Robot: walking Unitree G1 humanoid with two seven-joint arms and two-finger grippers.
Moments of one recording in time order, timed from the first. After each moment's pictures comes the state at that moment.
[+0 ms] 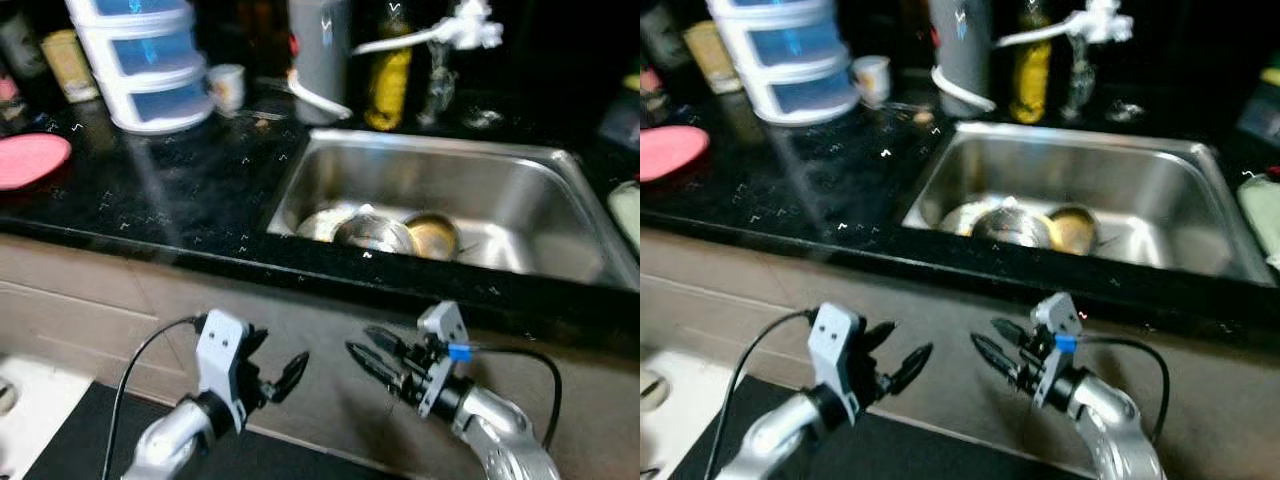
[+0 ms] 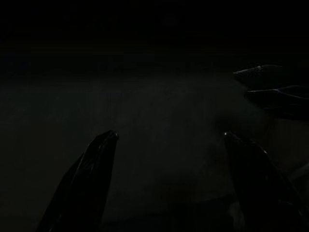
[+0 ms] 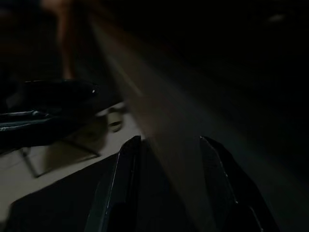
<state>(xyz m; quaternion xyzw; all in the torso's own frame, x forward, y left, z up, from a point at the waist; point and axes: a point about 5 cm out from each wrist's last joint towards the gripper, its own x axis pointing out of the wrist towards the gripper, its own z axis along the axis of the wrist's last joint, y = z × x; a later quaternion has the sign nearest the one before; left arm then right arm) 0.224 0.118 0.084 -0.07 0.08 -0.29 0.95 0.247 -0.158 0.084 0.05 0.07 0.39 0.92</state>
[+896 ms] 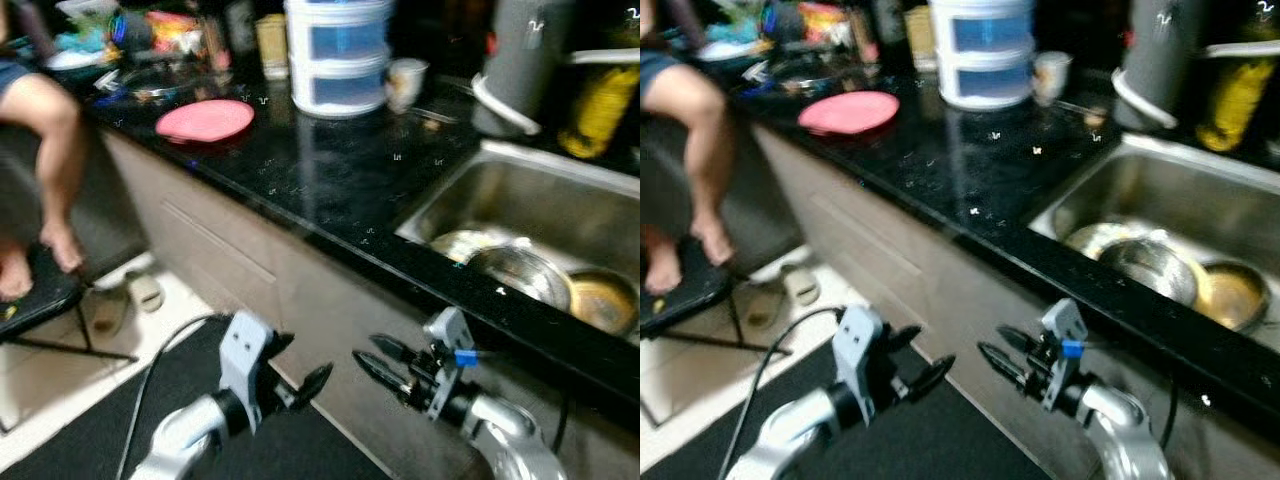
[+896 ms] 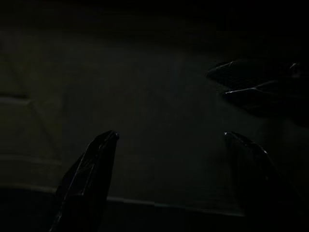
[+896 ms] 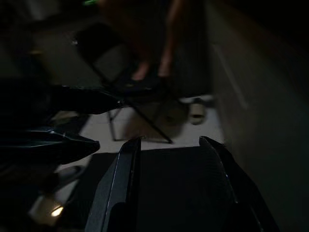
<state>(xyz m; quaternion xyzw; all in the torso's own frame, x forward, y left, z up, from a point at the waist) 0.229 0.109 0.085 -0.04 0.07 -0.35 0.93 0.245 -0.156 0.084 0.06 0.06 0.41 0.91</state>
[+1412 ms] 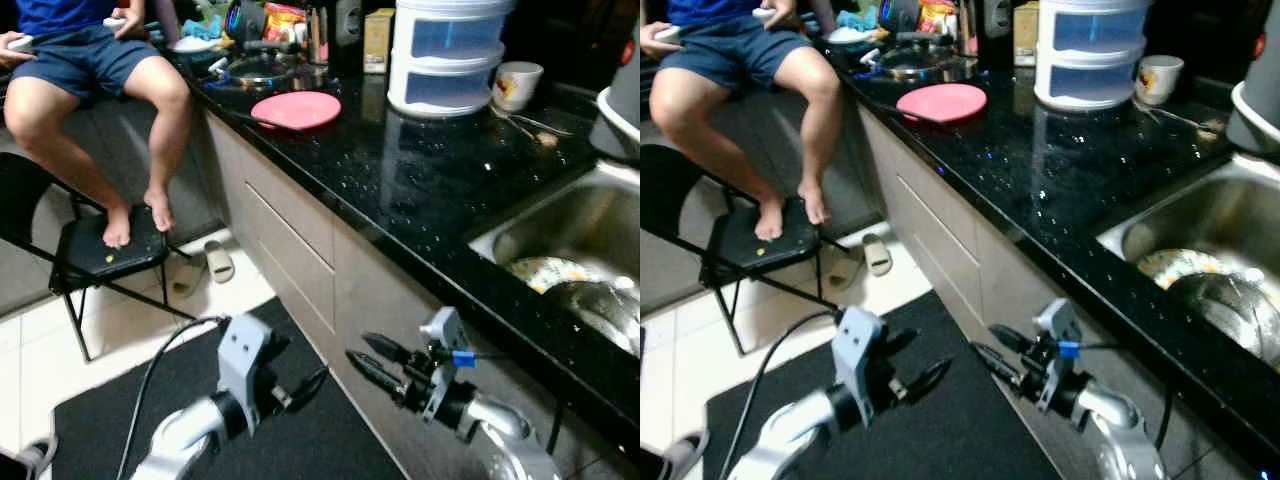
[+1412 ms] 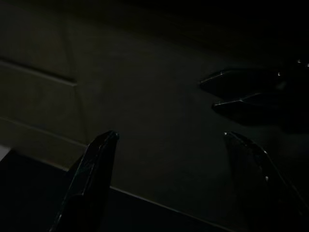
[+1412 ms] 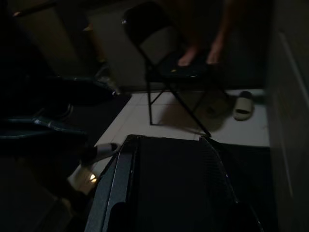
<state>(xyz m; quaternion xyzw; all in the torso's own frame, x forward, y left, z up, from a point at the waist) 0.232 0.103 0.088 -0.04 0.06 -0.37 0.93 0.244 -0.160 0.083 0.06 0.06 0.41 0.91</state>
